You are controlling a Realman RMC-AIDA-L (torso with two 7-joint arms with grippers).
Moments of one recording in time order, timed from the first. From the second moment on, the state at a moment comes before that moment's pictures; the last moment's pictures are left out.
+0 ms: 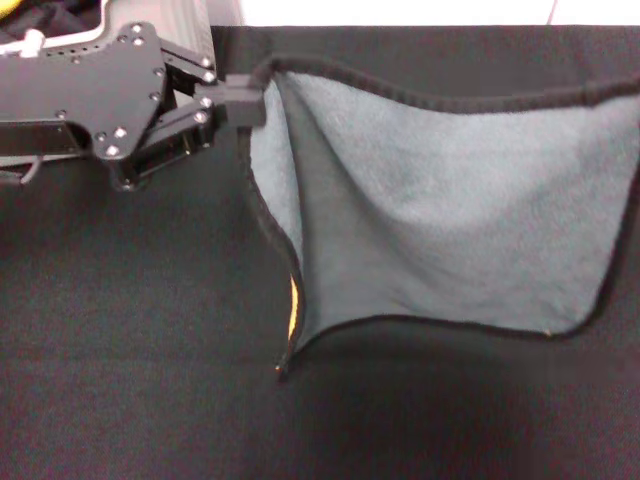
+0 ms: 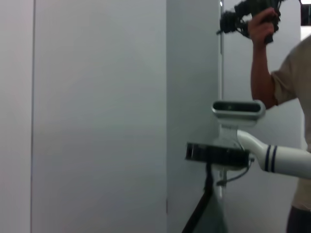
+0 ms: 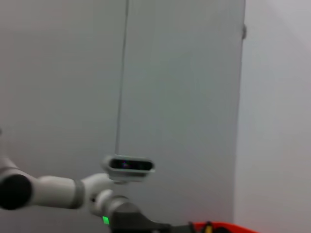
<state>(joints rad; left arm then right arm) -0.53 -1.93 0.88 0.81 1.51 1.99 -1.39 0.09 1.99 -1.02 -1.49 -1.16 -1.74 1.60</state>
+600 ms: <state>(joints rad) -0.52 -1.92 0.90 0.88 1.51 2.03 -1.46 -0.01 2.00 -0.98 -1.47 -1.00 -2.02 1.64</state>
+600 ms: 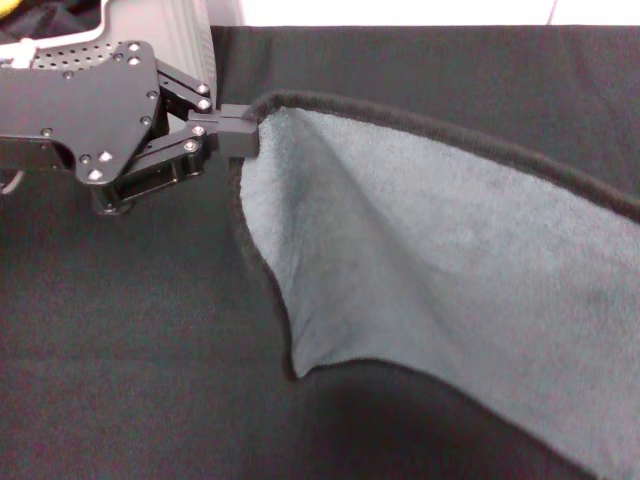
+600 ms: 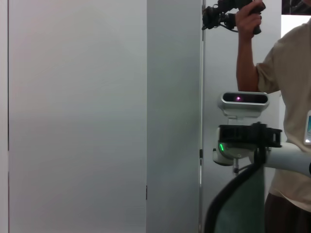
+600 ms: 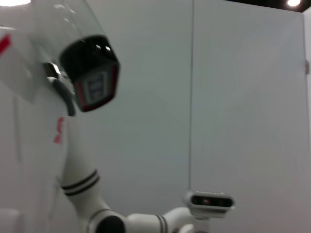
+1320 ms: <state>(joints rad) -0.49 -1.94 0.91 0.79 1.57 2.00 -1.35 0.13 1.99 -0.83 -0.99 -1.14 -2.09 1.56</state>
